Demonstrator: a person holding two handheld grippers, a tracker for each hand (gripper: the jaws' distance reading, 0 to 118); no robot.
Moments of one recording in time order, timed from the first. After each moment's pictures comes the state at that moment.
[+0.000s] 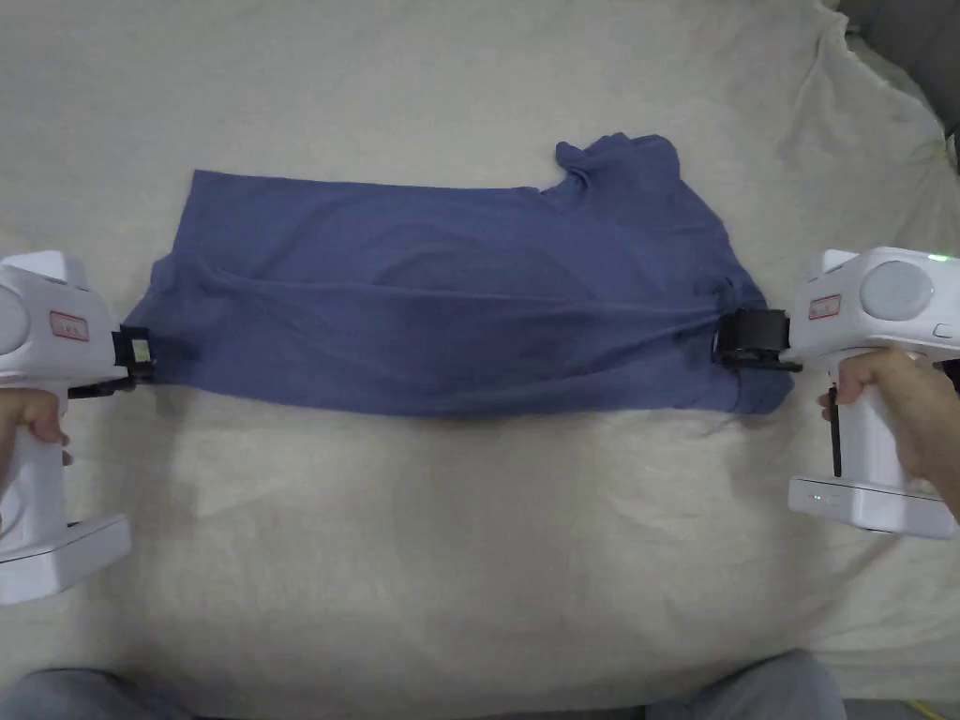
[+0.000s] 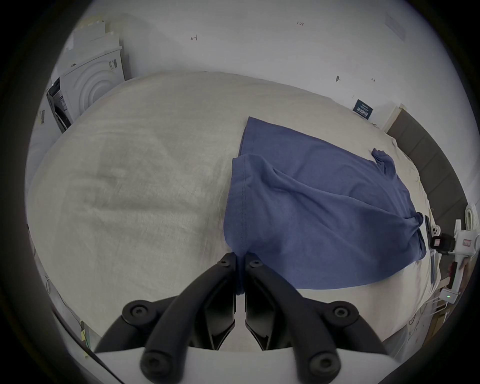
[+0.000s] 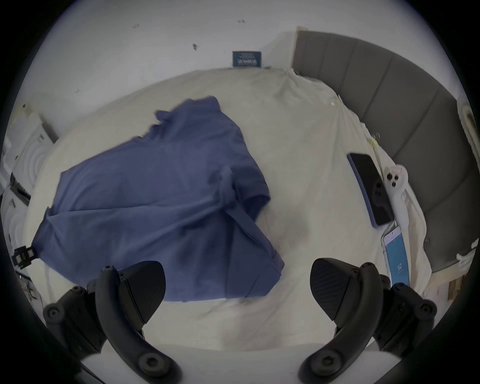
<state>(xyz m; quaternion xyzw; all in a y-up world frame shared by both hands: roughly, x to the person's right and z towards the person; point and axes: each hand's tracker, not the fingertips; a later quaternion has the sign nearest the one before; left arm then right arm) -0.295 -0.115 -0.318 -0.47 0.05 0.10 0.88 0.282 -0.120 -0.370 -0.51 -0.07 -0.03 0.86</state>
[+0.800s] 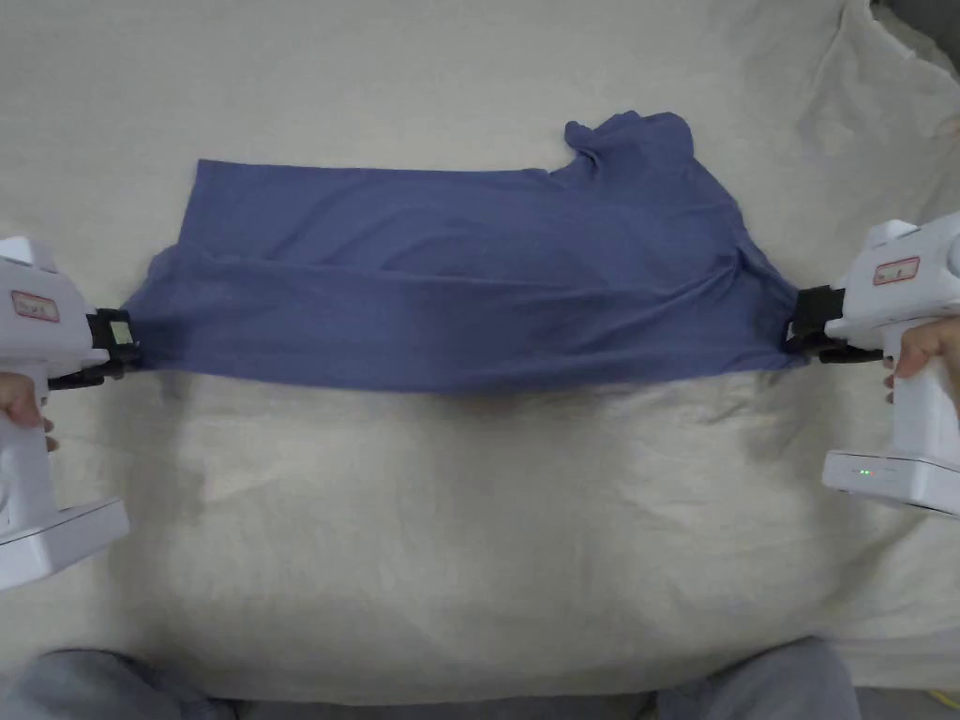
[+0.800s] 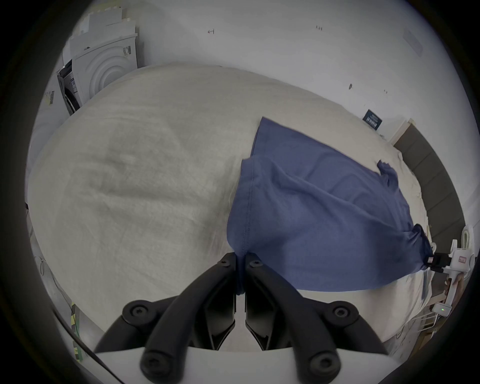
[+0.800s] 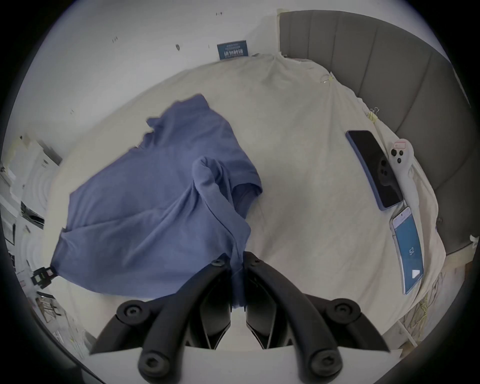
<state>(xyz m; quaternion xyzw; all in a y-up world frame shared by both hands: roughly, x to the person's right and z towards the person) -0.304 -0.101 -0.312 -0.46 0.07 0.15 0.87 0.313 -0.088 -0.356 -0.50 -0.04 -0.11 0.86</state>
